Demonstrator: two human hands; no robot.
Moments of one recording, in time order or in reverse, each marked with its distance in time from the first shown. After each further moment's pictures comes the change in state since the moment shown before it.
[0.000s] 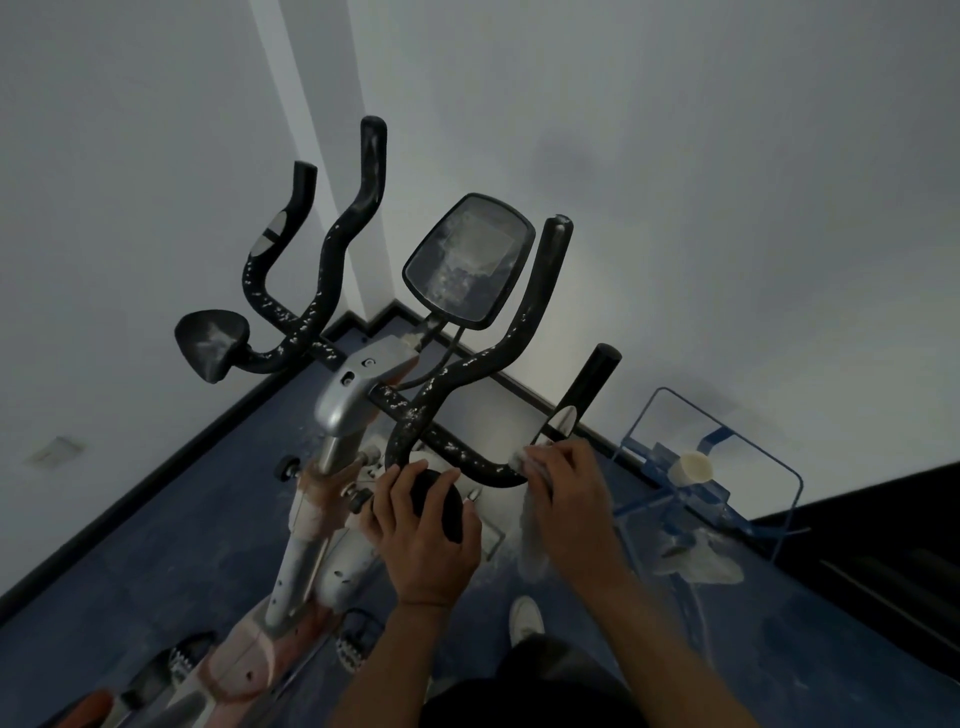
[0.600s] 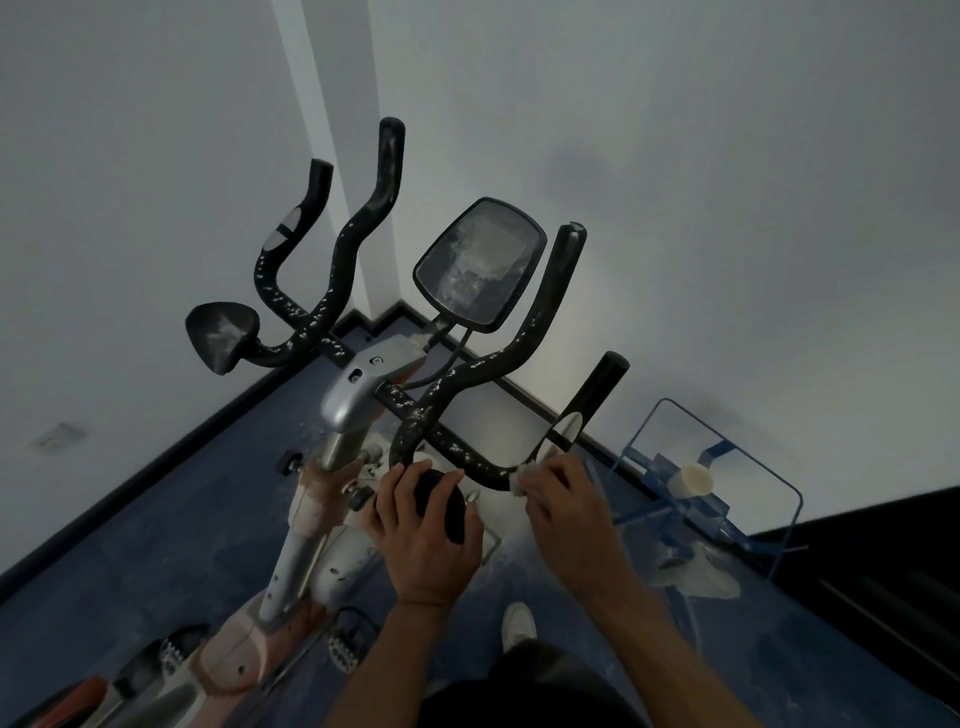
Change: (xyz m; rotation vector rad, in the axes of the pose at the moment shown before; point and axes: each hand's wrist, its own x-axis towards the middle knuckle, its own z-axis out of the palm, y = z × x) left_hand -0.001 -0.002 0.002 0.016 -0.018 -0.001; right_hand -0.006 0.010 -0.005 -0.116 -0.191 -0.178
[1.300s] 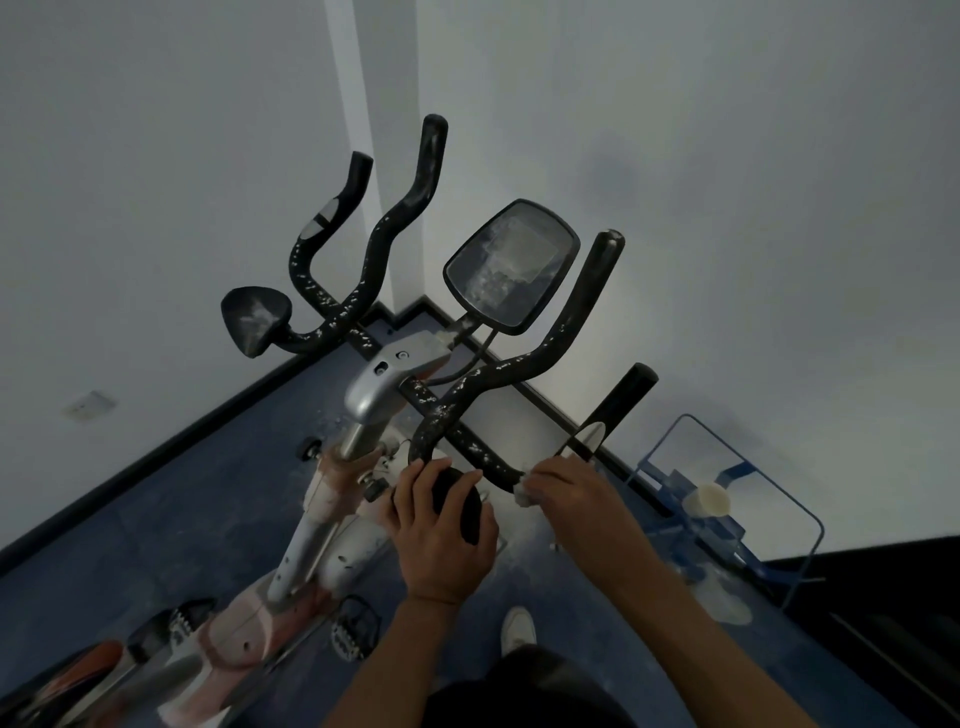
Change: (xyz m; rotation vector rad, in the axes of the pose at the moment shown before) left_hand -0.001 0.001 -0.002 -0.011 -0.016 -0.031; right_hand 0.024 0.027 0.004 -0.070 -0.288 -0.242
